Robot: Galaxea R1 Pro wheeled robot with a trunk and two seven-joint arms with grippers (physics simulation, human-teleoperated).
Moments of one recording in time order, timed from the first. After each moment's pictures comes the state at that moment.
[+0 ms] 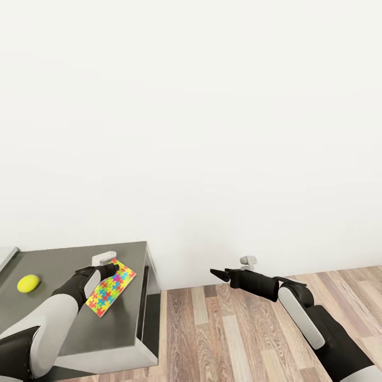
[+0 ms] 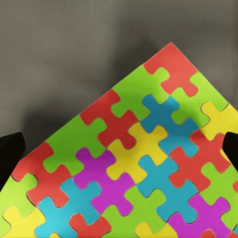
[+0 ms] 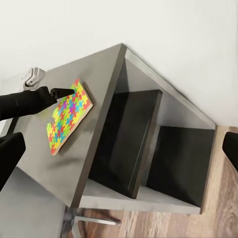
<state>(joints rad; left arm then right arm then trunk) -0.89 0.13 0.30 -0.31 0.01 0.28 0.05 -0.45 -0.25 0.29 -1.32 -0.76 0.65 0.43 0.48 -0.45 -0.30</state>
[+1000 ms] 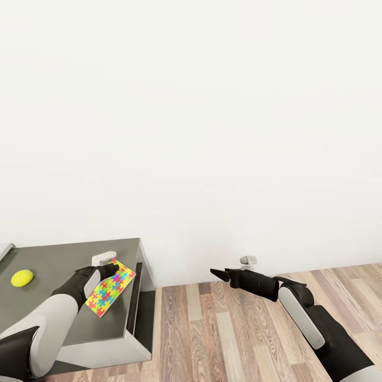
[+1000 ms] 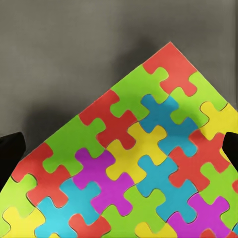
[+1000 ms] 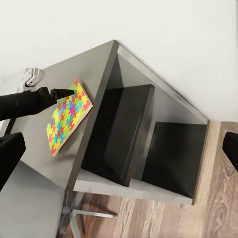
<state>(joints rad) -0.89 0.13 0.30 -0.31 0.00 0.29 0.05 -0.45 -0.25 0.29 -1.32 -0.76 0.64 0.43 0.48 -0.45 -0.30</state>
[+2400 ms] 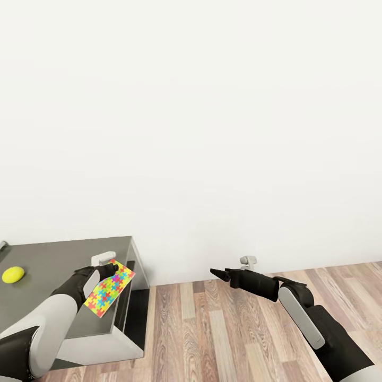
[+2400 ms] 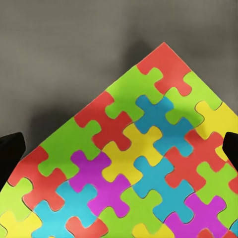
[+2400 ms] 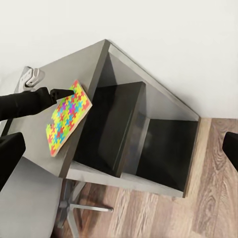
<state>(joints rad) -0.89 0.13 0.30 -0.31 0.01 0.29 0.05 -0.45 -0.25 0.29 -1.32 -0.76 0.64 0.43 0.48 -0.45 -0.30</state>
